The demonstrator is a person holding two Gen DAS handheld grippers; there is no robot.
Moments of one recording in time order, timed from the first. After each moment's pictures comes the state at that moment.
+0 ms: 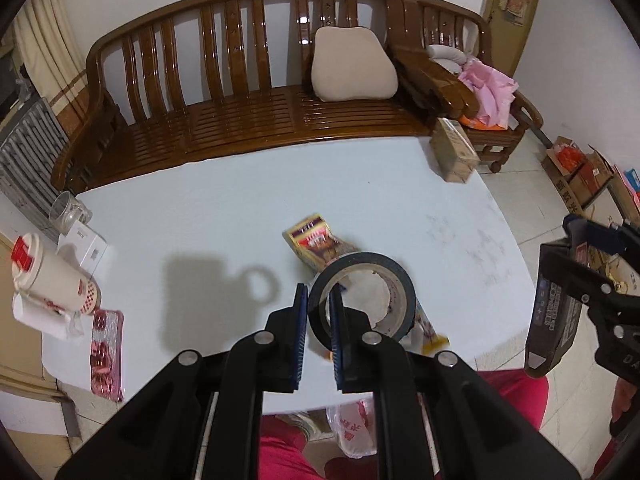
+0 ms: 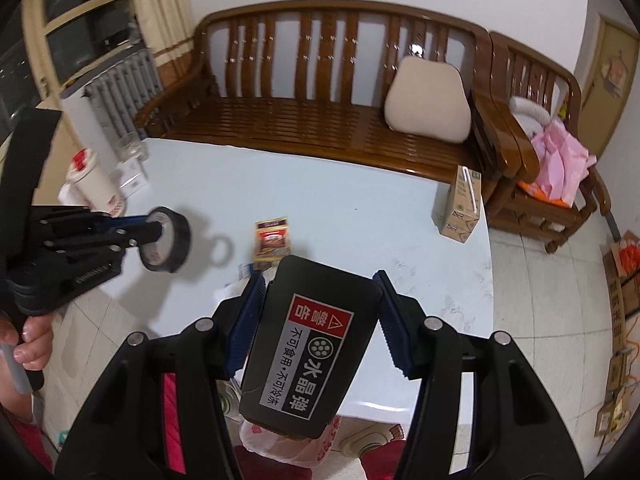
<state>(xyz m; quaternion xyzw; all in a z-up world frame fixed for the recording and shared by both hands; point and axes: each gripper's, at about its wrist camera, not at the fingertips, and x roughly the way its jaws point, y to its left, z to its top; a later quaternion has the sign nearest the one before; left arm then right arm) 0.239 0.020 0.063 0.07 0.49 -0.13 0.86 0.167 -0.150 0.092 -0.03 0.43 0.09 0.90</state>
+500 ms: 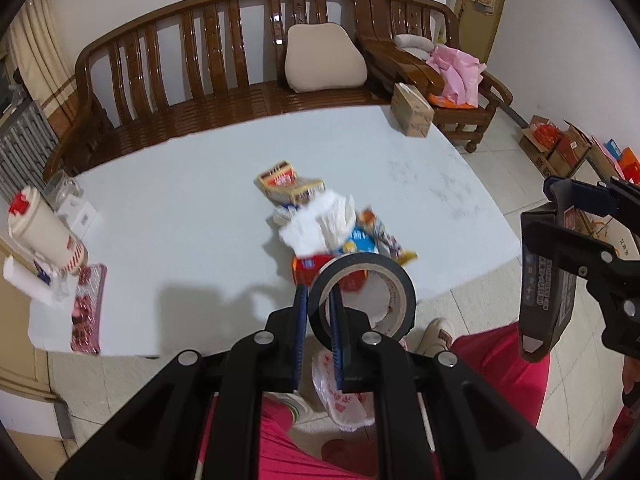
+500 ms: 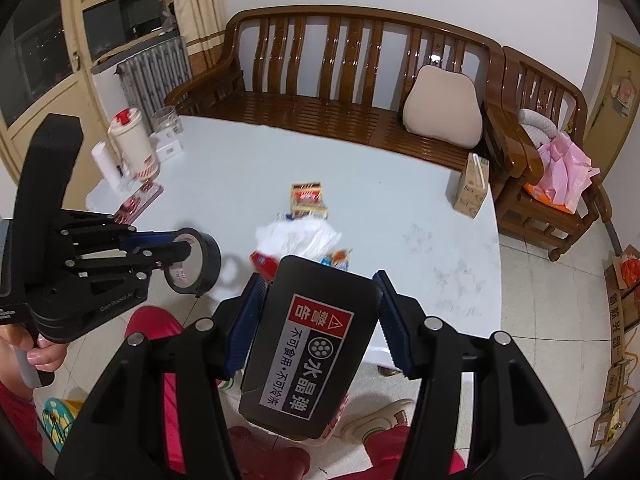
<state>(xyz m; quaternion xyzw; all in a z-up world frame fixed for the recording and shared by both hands) 0.131 0.022 0.027 0.08 0.48 -0.17 0.86 0.072 -0.128 0.061 -0.05 0.42 0.12 0.90</state>
